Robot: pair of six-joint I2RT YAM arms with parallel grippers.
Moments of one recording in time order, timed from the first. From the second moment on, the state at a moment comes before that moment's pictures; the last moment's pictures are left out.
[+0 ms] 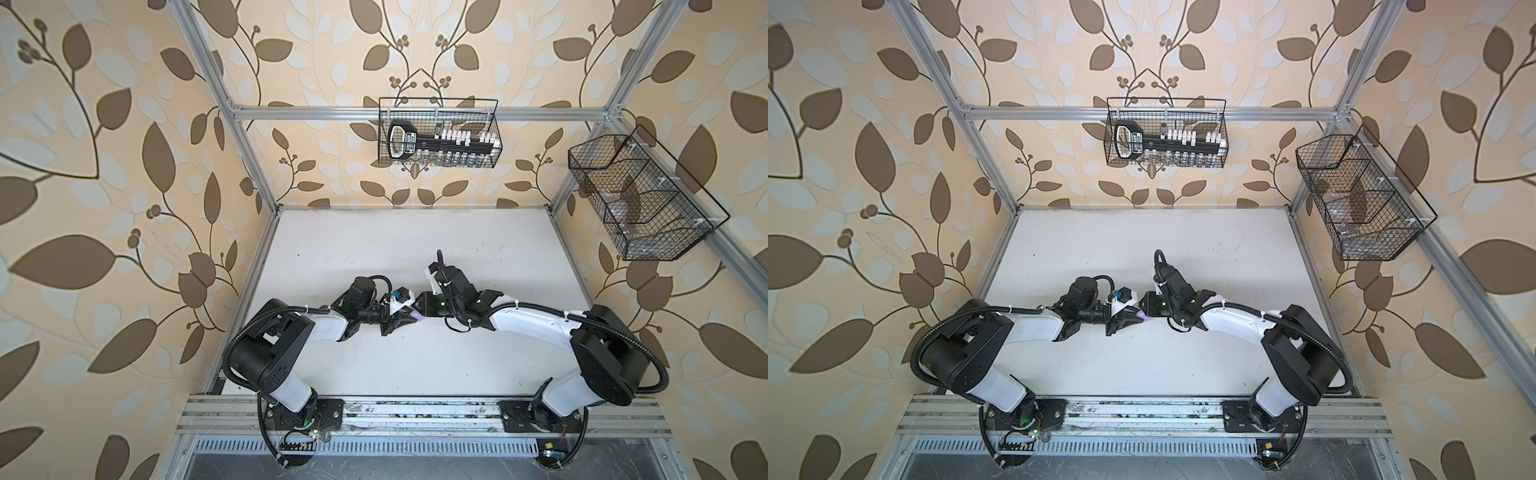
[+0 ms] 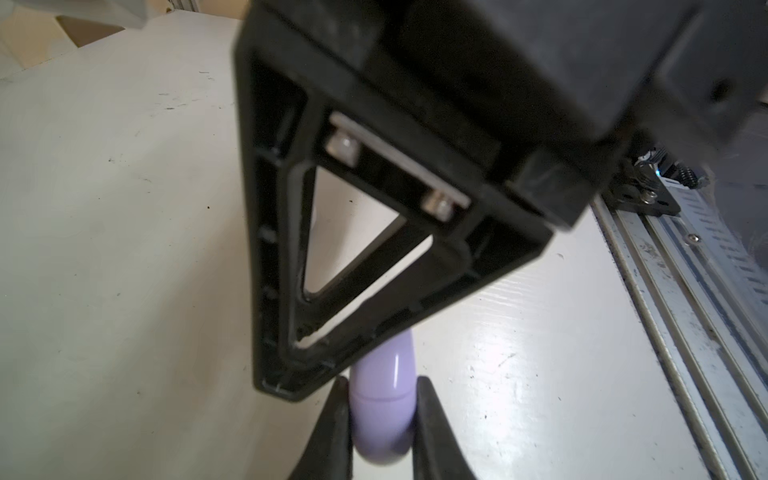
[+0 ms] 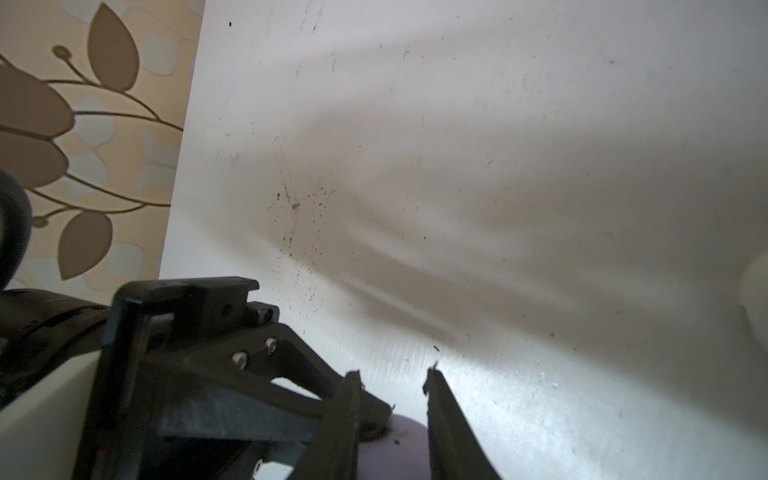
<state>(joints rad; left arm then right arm) -0.50 1.57 0.52 0.47 0.81 0.38 0.74 1.54 0.85 -0.09 -0.14 0.71</state>
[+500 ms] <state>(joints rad) -0.50 1.66 0.78 0.25 0.76 0.33 0.57 1.15 0.68 -0.18 -0.05 0.69</state>
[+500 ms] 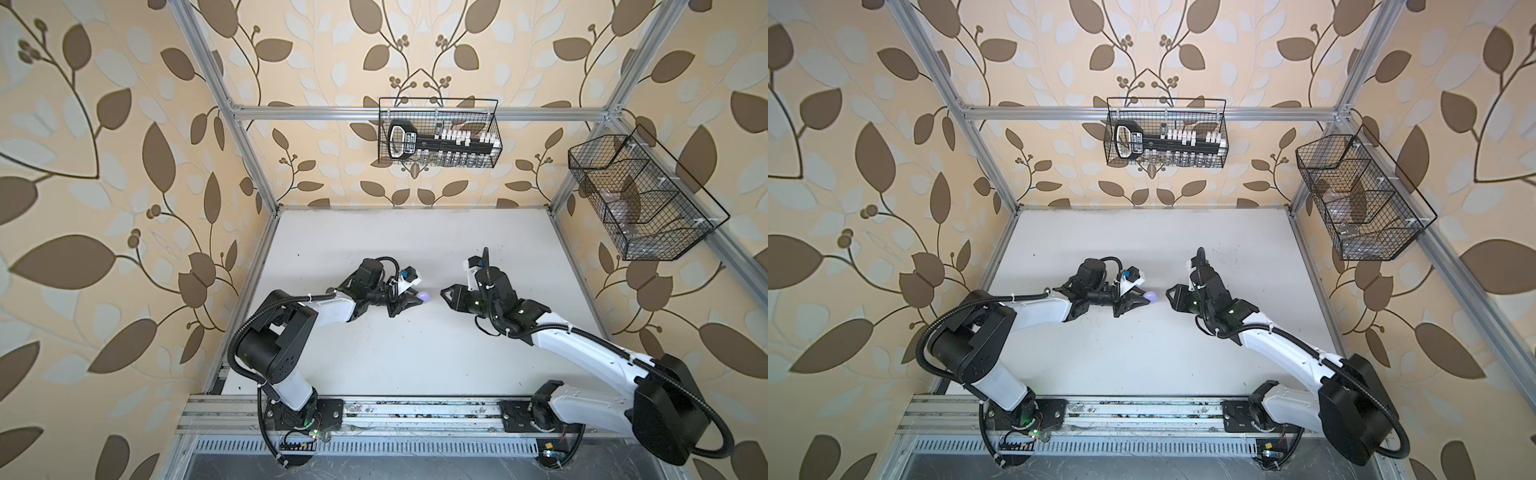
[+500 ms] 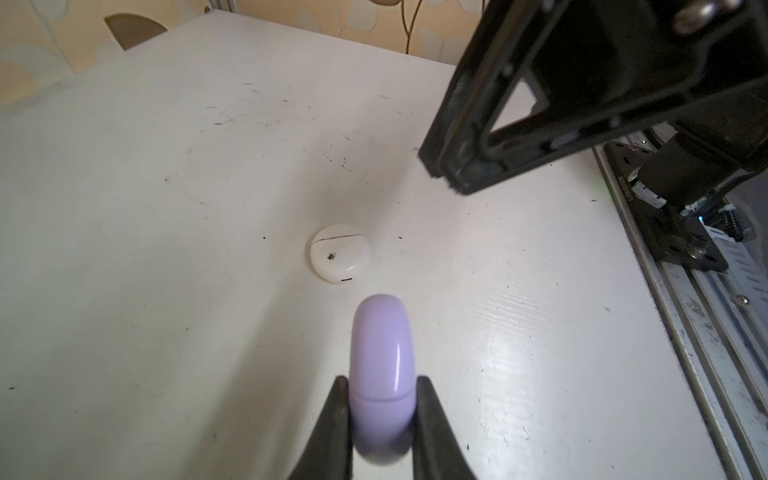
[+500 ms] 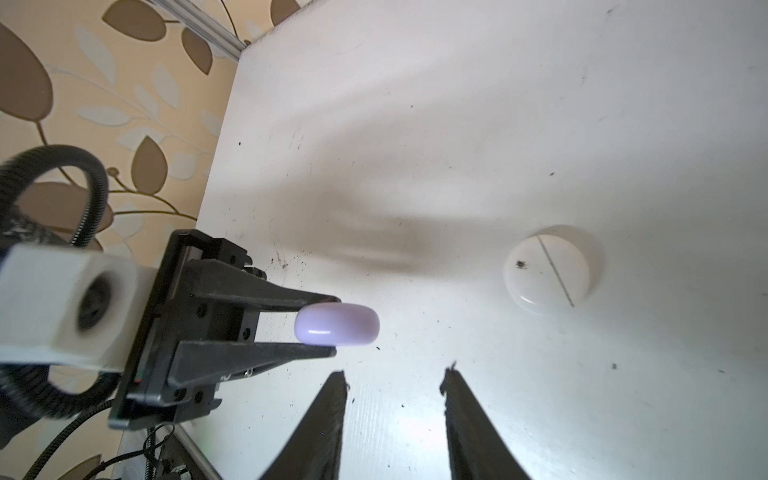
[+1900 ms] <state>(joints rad) -0.44 2.01 1.25 -0.43 0.76 0.12 0.41 0.84 0.53 -0.41 0.02 0.62</state>
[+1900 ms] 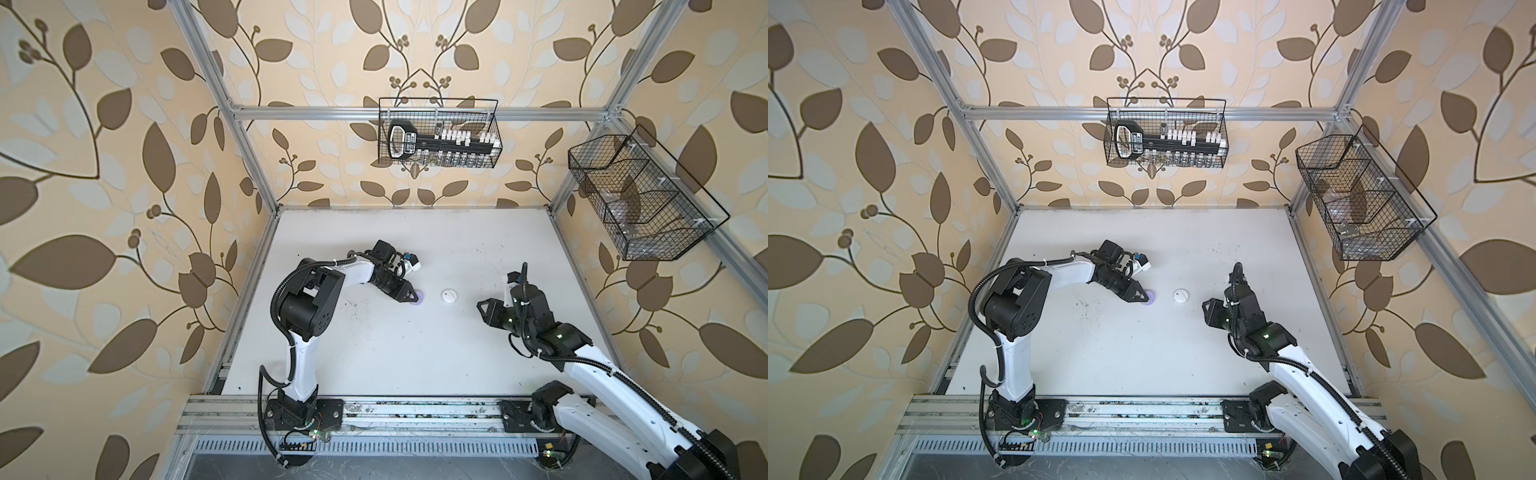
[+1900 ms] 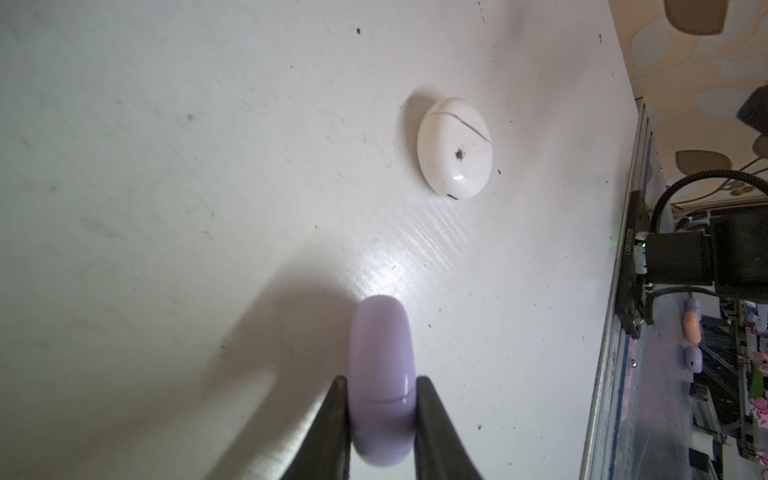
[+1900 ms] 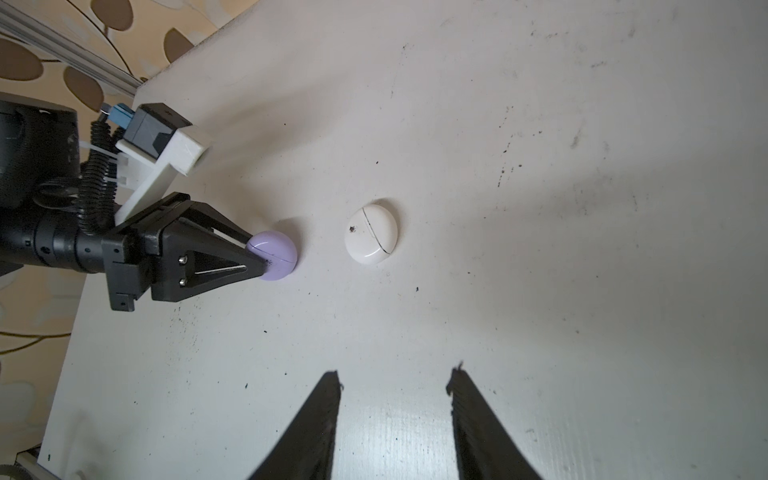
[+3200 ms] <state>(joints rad) -0.26 1.84 1.23 -0.42 0.62 0.12 0.08 0.86 0.60 -0.47 -0.05 0.47</state>
